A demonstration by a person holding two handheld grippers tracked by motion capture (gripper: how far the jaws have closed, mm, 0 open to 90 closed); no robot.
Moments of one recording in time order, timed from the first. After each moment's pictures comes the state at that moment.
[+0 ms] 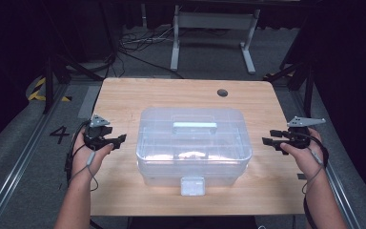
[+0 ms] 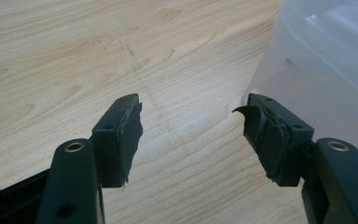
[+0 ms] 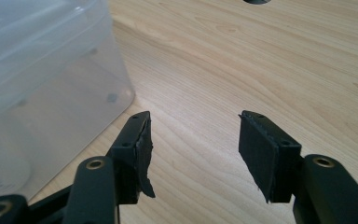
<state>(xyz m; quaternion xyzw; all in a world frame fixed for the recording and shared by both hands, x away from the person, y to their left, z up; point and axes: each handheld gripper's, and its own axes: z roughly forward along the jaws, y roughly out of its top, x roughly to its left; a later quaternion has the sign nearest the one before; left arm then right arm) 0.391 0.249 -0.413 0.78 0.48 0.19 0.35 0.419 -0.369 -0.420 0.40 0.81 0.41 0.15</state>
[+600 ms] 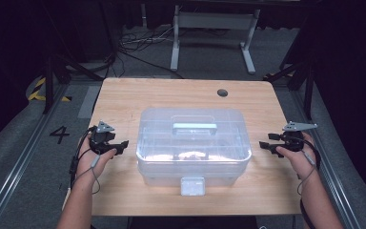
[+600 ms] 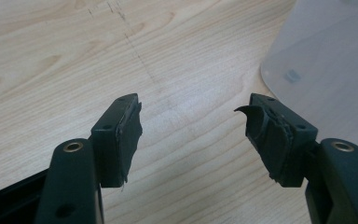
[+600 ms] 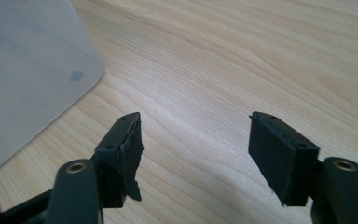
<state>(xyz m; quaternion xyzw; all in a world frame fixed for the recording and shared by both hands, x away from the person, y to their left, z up) 0.398 0.249 -0.450 0.79 0.48 0.18 0.34 0.433 -0.378 -0.463 0.40 0.81 0.40 0.15</state>
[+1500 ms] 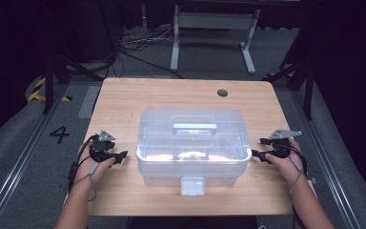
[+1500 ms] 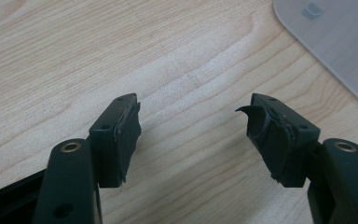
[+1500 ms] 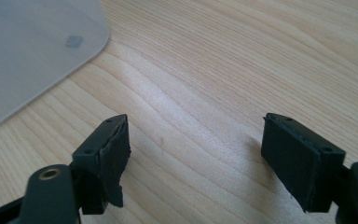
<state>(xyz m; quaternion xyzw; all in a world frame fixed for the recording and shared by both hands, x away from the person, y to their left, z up) 0.392 0.255 -0.479 0.82 0.46 0.16 0.31 0.431 -0.352 -0.496 0.37 0.83 0.39 0.16</state>
